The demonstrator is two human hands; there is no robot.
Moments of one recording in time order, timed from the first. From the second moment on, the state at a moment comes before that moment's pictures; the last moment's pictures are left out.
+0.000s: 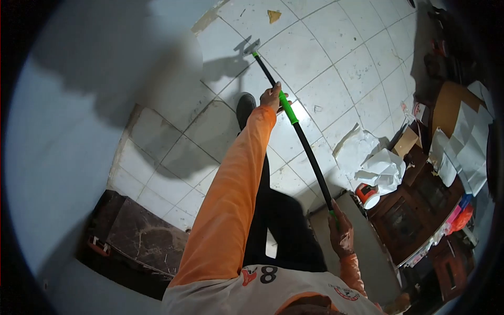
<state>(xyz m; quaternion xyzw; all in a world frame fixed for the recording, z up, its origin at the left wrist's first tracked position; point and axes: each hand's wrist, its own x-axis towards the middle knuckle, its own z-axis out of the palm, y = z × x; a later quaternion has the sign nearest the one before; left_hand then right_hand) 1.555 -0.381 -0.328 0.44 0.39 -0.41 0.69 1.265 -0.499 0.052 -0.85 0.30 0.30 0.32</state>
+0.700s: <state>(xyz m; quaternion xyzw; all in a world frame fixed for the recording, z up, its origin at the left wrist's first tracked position) 1.486 -0.538 -0.244 0.59 0.39 -0.27 0.65 1.388 -0.656 -0.044 -0.87 0.12 0.34 0.34</state>
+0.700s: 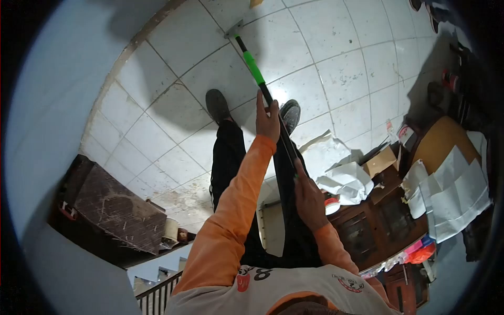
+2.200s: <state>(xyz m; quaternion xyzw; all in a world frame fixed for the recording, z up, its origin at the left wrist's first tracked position) 1.438 -0.338 -0.172 0.92 -0.06 -0.38 0.09 1.482 -0.593 -0.170 -0.94 0.00 0.32 0.10</state>
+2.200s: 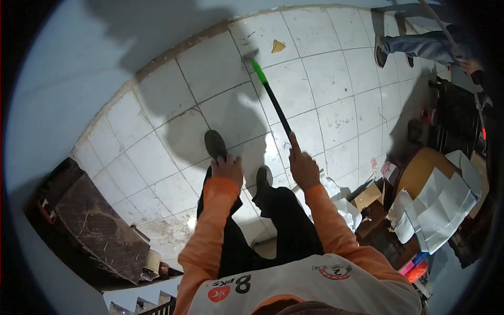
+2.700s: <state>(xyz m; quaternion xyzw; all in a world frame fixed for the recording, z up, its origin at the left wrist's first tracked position) 1.507 -0.342 -0.132 0.91 -0.32 -0.25 0.10 1.560 -0.555 -0.185 -0.96 -0.05 0.26 0.11</state>
